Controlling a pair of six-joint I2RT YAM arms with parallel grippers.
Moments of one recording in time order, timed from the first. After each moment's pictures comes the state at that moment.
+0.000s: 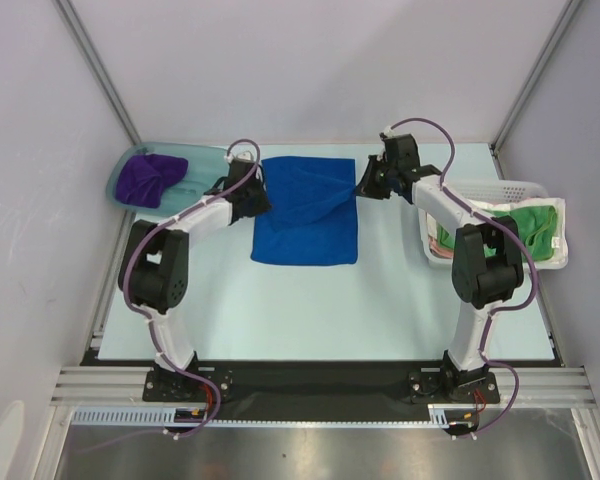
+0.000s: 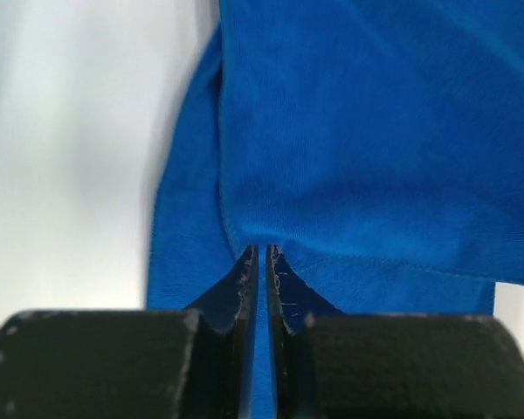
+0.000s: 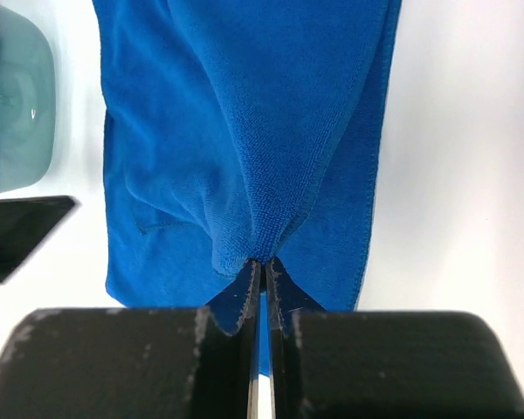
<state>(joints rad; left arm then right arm) -0.33 1.86 1.30 -0.19 -0.06 -0.55 0.29 1.91 1.53 -0.34 -0.25 0.50</state>
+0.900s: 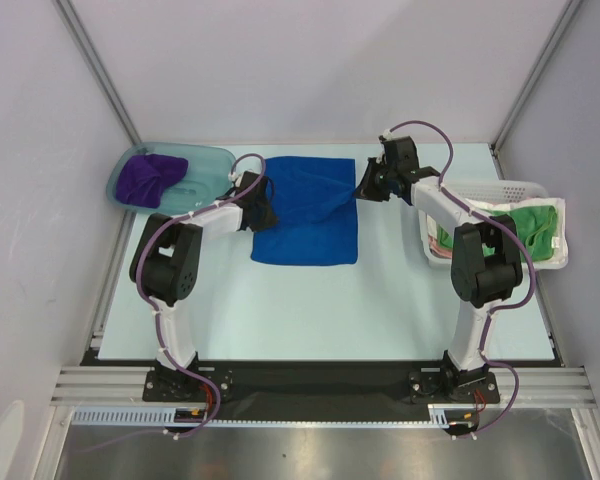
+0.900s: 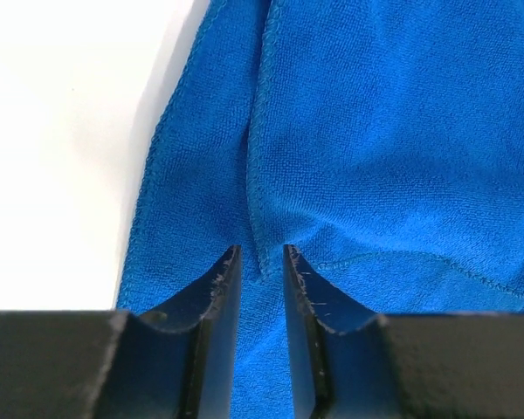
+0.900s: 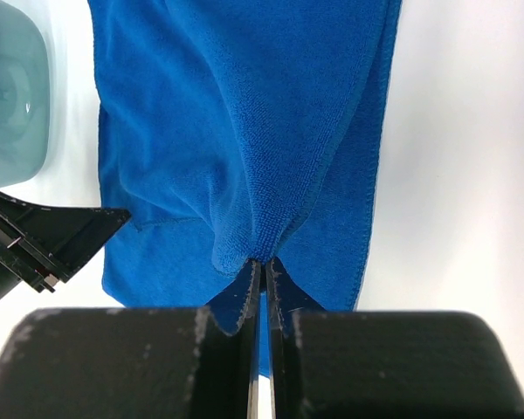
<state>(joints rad) -0.36 1.96 1.28 -0.22 -0.09 -0.73 0.29 1.92 1.52 -0.33 -0.26 0.50</state>
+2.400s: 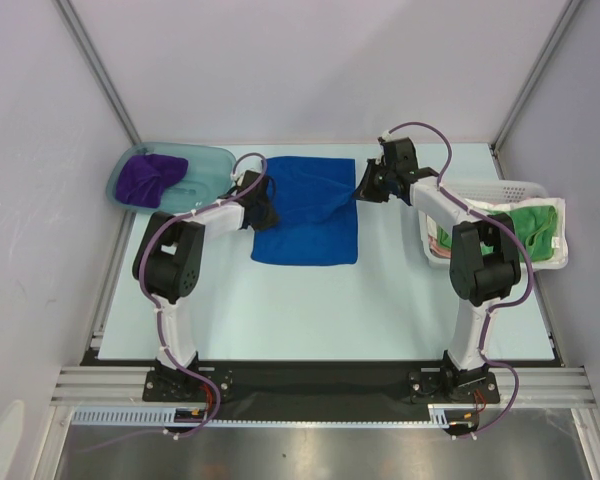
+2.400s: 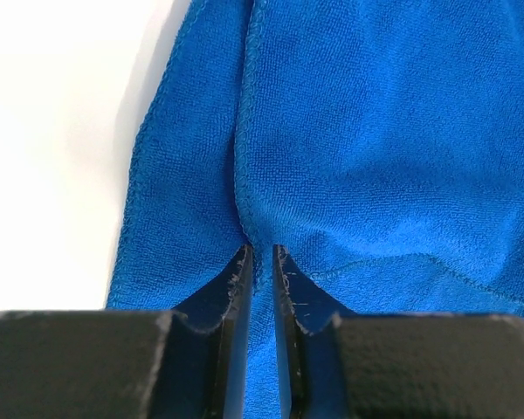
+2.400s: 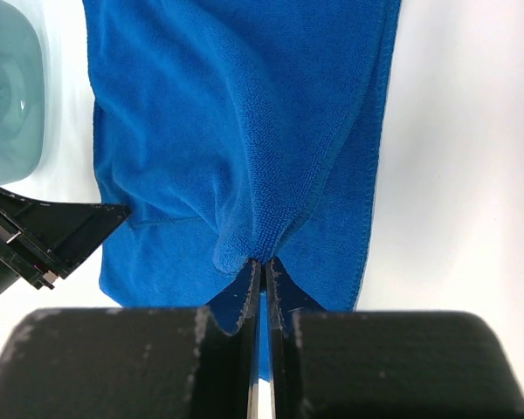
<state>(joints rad) -0.37 1.99 1.30 -0.22 -0.07 -0.73 0.29 1.94 1.52 -0.32 -0.27 0.50</state>
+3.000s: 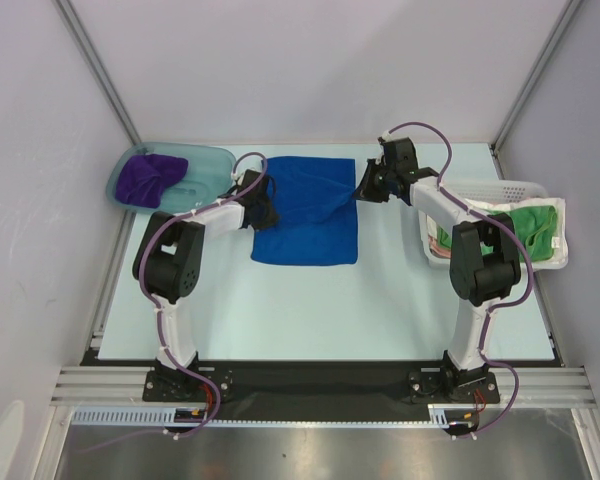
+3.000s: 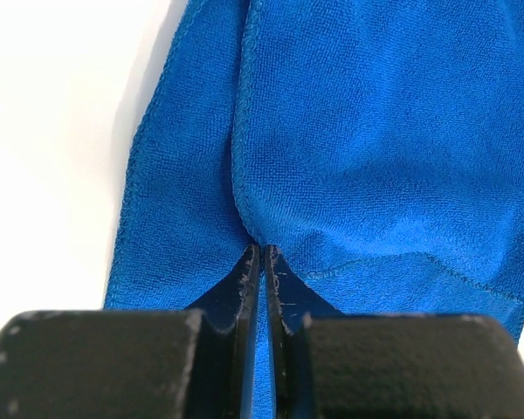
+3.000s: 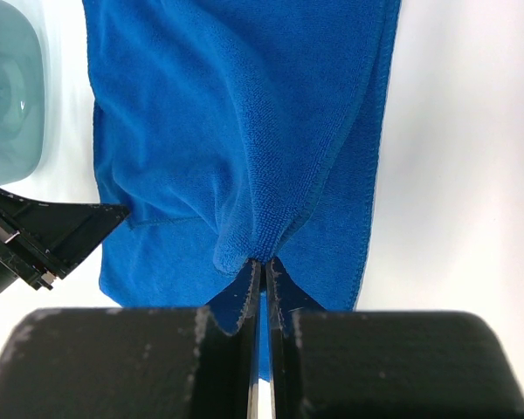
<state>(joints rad) -0.37 1.99 1.31 -0.23 -0.07 -0.72 0.29 1.94 1.52 -0.32 -0.27 0.50</state>
